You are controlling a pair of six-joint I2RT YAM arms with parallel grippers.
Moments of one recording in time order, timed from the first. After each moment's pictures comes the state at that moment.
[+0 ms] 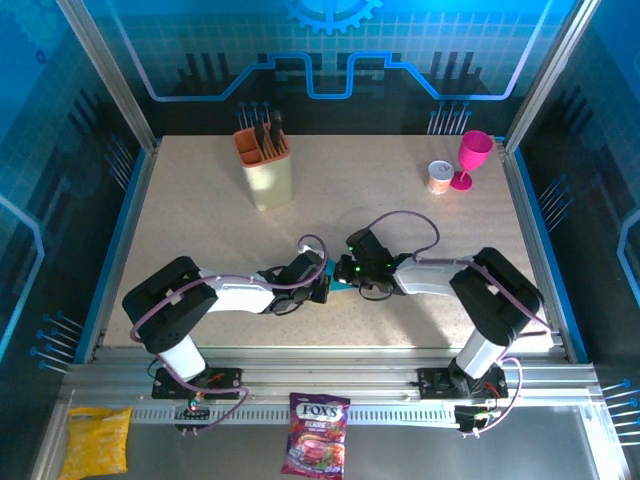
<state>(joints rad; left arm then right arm) -0.83 1.67 0.68 0.11 -0.07 -0.64 0.71 1.69 0.76 0.03 -0.12 0.93</state>
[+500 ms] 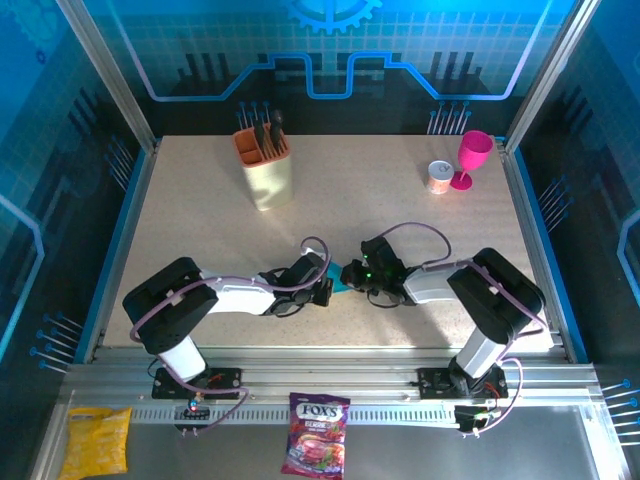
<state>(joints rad) -0.84 1.67 0.68 0.11 -0.05 -0.64 0.64 1.67 0.58 0.29 -0.19 0.97</state>
